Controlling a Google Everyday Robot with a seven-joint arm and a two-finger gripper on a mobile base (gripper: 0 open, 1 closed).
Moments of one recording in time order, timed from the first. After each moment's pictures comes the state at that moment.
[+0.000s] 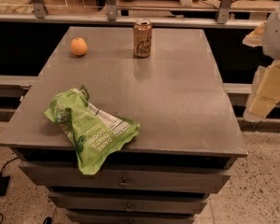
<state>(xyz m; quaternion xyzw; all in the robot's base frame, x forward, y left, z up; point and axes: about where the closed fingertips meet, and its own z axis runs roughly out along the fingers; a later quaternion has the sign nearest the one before) 0.438 -0.216 0.977 -0.60 0.78 -0.04 0.16</state>
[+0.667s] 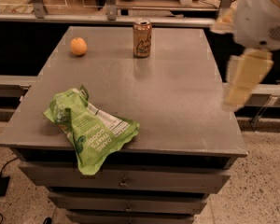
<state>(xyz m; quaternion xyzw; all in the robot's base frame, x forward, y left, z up) 0.449 -0.156 0.996 -0.68 0.71 -0.03 0.18</state>
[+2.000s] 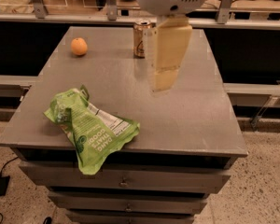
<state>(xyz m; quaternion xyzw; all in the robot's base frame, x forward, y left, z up) 0.418 -0.002 1.067 -0.81 0.54 -0.08 0.24</state>
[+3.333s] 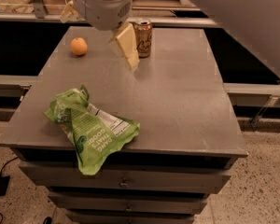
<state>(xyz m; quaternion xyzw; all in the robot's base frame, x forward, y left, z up) 0.529 0.076 0.998 -0.93 0.28 -0.15 0.17</state>
